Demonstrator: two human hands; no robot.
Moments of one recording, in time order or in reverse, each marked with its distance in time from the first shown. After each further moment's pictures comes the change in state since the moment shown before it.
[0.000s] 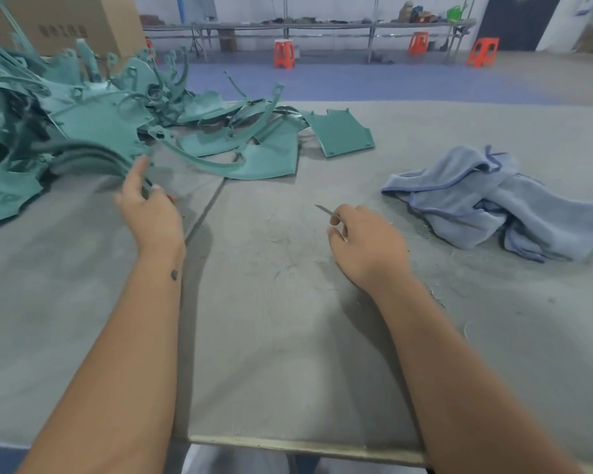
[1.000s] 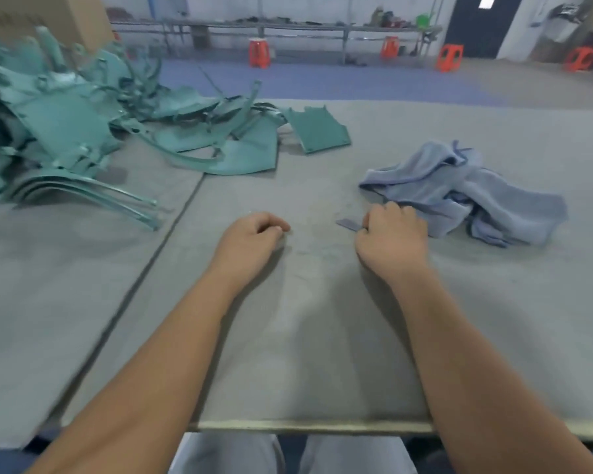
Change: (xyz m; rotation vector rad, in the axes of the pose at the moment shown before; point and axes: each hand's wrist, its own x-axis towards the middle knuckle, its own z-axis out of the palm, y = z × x) left_hand -0.108 0.001 0.035 0.457 -0.837 0.103; right_hand -0.014 0.032 -0.024 -0.389 -0.005 0.250
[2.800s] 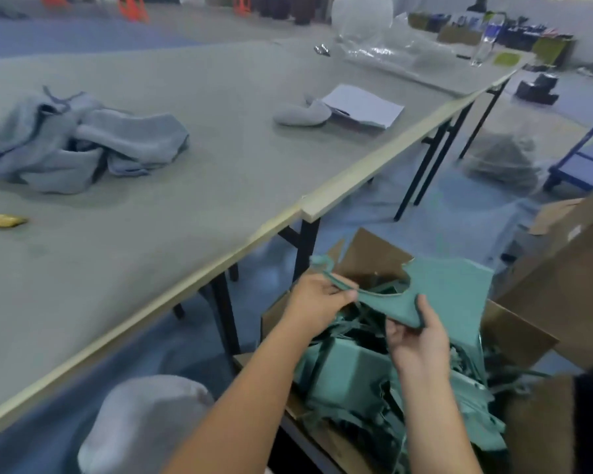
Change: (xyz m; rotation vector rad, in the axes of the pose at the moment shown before) left_hand -0.278 0.156 0.312 -0.315 -1.176 0.078; right_hand -0.375 0.294 -0.013 2.056 1.273 1.291
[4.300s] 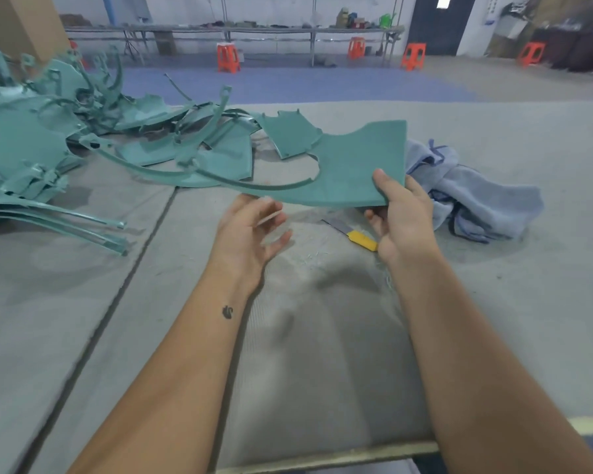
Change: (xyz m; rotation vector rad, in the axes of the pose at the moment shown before) left_hand -0.176 -0.008 -0.401 -0.781 1.054 0.325; right_hand -0.181 0.341 0.312 -0.677 -0.983 0.170
